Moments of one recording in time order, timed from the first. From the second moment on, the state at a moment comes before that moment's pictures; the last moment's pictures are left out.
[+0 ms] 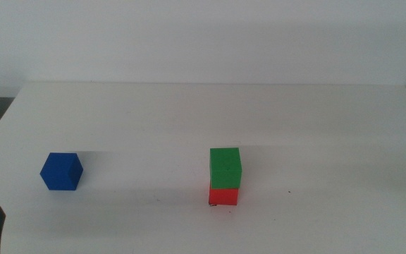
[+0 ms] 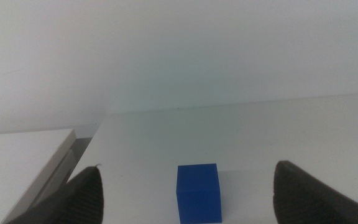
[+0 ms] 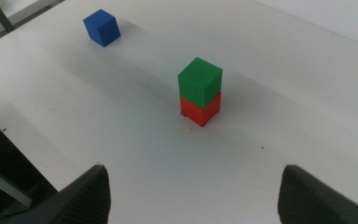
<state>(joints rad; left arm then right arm) -0.01 0.00 0.00 -0.09 0.15 0.13 0.86 0.54 -0.89 -0.14 0.99 0.19</state>
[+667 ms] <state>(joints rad) -0.01 0.02 -0.01 -0.09 0.17 0.13 0.86 0.52 -0.87 -0.14 0.92 0.15</state>
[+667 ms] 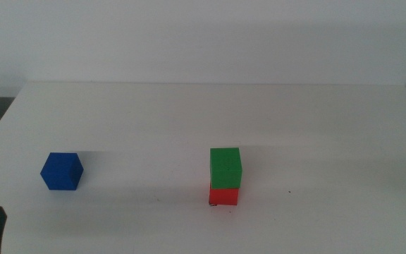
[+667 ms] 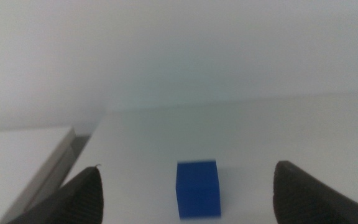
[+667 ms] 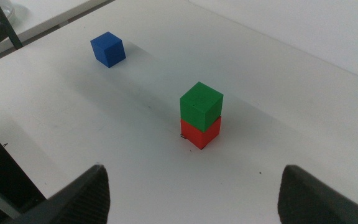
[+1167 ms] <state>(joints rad) 0.01 0.88 -0.91 -0.09 0.98 0.07 0.86 0.52 -0.87 -0.14 0.92 0.15</state>
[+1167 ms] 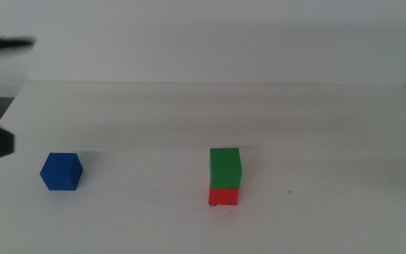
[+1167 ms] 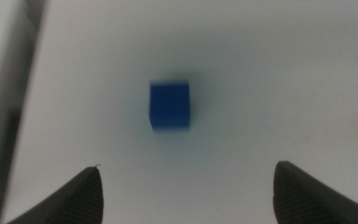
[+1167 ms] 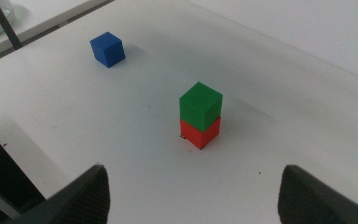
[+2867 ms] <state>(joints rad) 0.05 1.91 -1.24 -0.16 0.84 0.15 0.86 0.52 -0.87 -0.14 0.92 0.15</state>
